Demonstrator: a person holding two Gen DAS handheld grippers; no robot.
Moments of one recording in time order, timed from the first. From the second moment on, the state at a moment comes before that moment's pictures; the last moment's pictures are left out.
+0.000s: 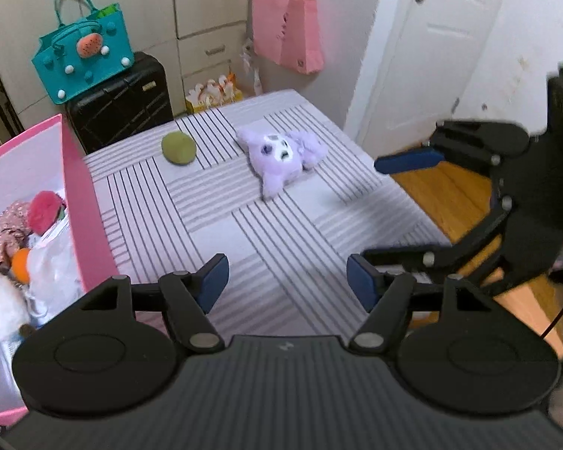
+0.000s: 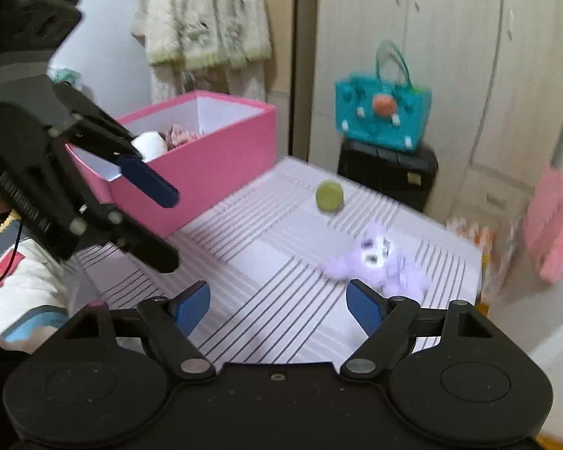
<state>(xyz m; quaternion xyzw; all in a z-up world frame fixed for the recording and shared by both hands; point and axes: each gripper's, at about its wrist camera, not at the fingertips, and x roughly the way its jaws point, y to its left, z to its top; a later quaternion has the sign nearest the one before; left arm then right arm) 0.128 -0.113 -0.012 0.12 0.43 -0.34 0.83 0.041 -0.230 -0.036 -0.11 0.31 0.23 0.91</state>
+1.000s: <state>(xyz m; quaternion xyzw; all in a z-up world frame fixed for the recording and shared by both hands) 0.208 -0.159 -0.096 -0.03 0.34 -0.28 0.90 0.136 -0.293 -0.126 -0.03 0.34 0.12 0.93</state>
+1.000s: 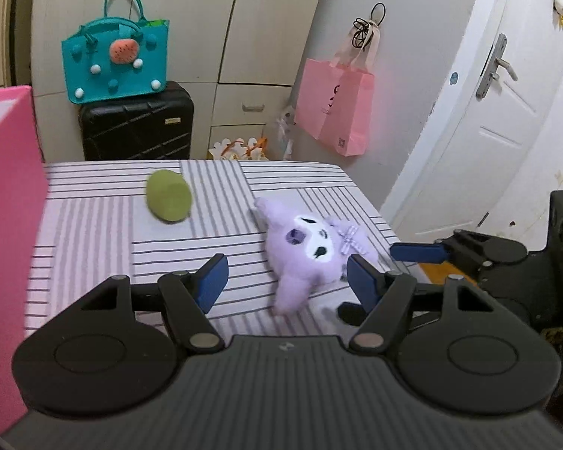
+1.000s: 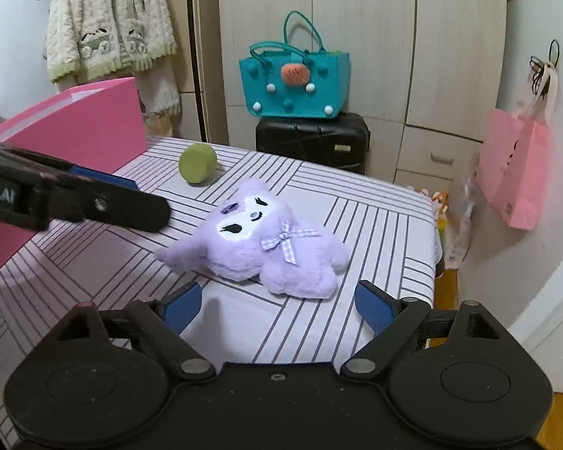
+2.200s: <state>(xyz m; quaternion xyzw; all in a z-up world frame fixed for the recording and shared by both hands) 0.225 -0.183 -0.139 -0.10 0.35 -0.29 0.88 0.144 -0.273 -0.137 -0.02 0.33 0.12 0.94</state>
